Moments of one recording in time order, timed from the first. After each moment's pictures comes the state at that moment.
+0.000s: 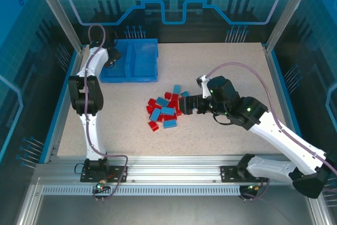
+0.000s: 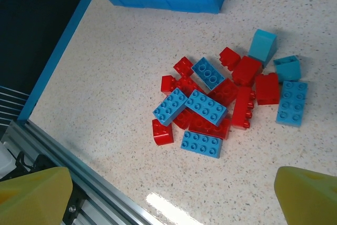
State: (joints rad) left arm 0.06 2.24 2.03 -0.82 -0.22 -0.73; right arm 0.77 1.06 1.15 -0.76 -0.04 0.55
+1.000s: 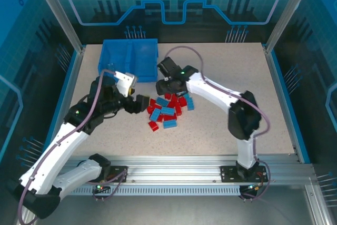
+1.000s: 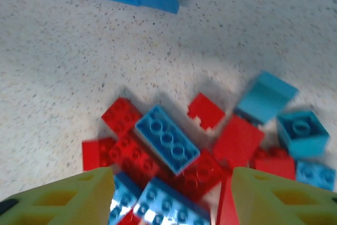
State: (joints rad) left arm -0.44 0.90 1.03 -0.70 0.22 -0.13; right arm 0.75 2.00 1.76 -0.82 0.09 0.44
